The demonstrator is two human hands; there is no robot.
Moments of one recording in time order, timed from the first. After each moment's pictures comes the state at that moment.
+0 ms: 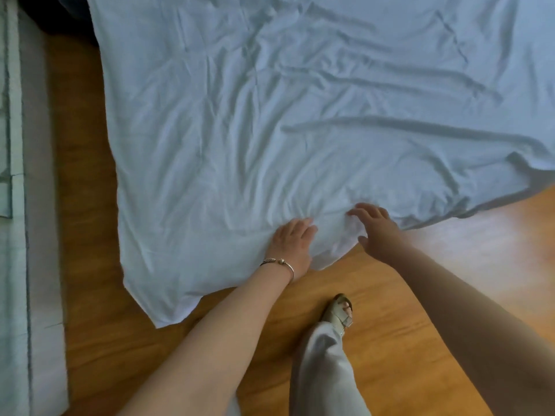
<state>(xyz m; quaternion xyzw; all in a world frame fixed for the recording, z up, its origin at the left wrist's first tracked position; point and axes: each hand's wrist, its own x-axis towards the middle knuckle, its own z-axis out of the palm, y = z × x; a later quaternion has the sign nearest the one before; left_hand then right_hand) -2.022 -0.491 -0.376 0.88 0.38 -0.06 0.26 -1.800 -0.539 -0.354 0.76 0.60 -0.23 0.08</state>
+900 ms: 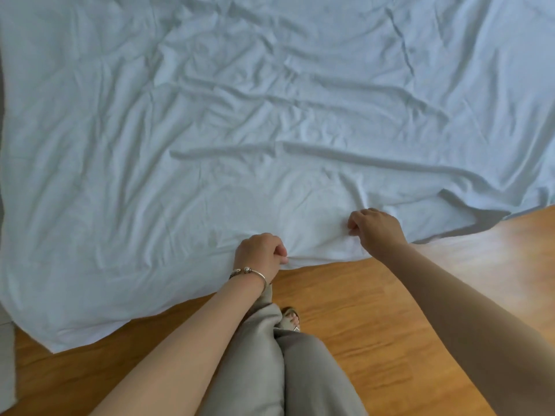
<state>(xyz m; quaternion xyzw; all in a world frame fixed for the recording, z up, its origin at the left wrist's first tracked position) -1.809 -0.473 -0.337 0.71 0.59 -0.04 0.38 -1.546 -0.503 -0.366 0.72 0.67 -0.16 0.07</state>
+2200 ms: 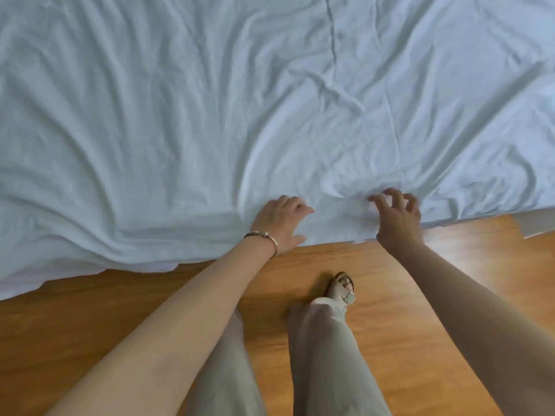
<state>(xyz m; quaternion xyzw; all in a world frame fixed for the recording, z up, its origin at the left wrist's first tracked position) -1.537 -0.502 -0.373 0.87 0.40 -0.06 0.27 -1.276 -0.558 -0.366 0.79 0.59 -0.13 0.11</state>
